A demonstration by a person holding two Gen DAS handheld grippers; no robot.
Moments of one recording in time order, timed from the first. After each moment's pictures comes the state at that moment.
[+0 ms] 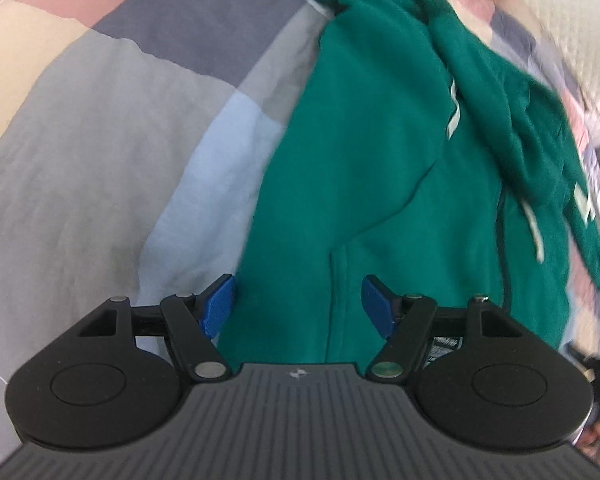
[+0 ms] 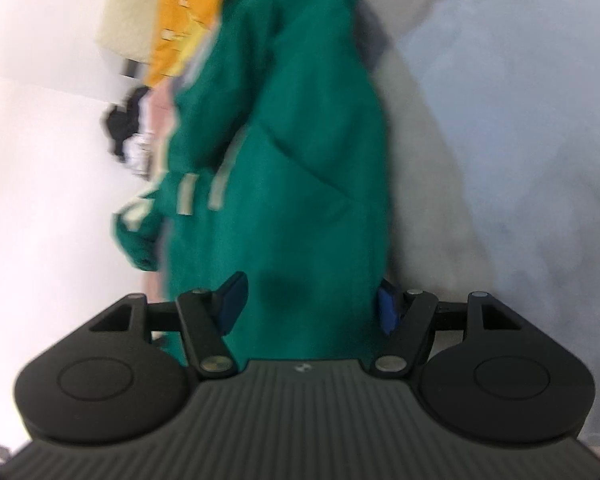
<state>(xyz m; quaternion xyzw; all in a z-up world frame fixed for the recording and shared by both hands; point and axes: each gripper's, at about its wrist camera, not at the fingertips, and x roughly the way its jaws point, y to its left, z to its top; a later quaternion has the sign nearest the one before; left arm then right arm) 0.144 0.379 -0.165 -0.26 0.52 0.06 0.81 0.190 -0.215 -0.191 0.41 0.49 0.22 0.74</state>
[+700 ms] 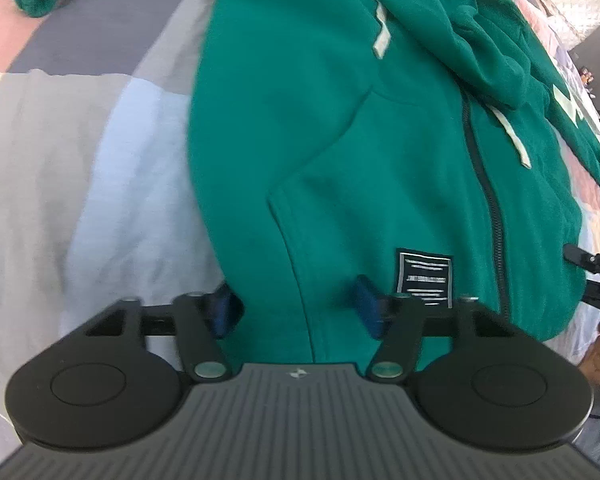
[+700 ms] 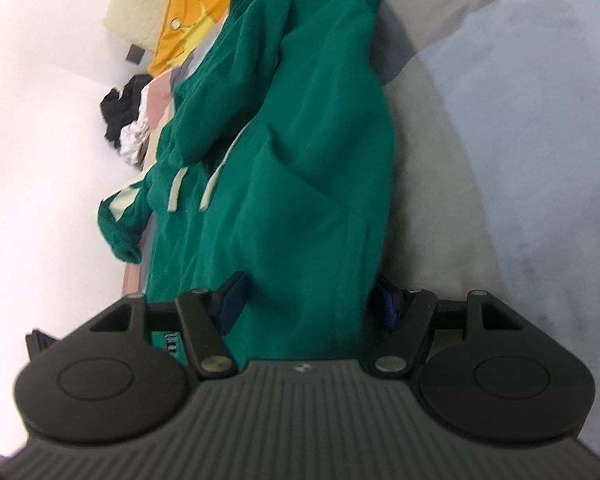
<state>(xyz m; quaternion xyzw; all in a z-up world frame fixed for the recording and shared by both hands) 0.155 0.321 -0.168 -0.16 0.56 -0.01 0.81 0.204 -0.196 -0.199 0.36 0.50 0.22 0.76</state>
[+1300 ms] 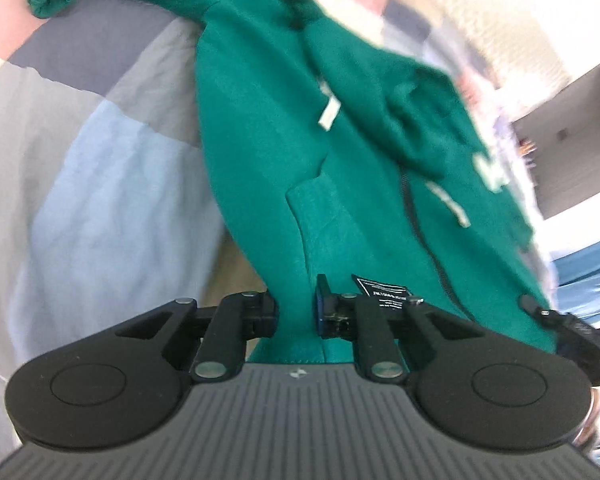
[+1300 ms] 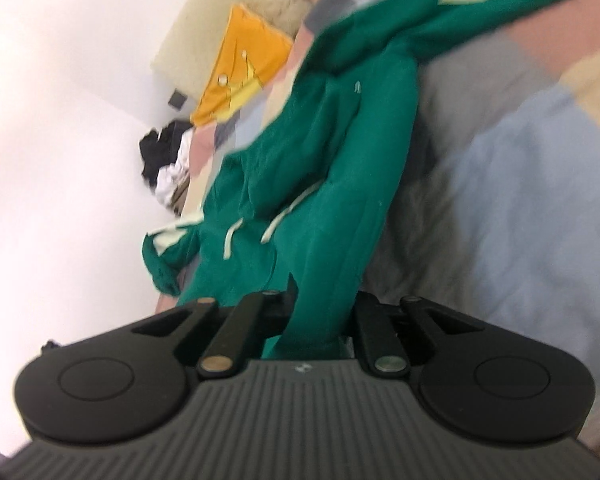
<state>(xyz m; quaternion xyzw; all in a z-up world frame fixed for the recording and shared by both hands) 0.108 0.305 -0.104 -0.29 0.47 -0.06 0.83 0.153 -0.248 -0.100 0.35 0.39 0.22 0.82</state>
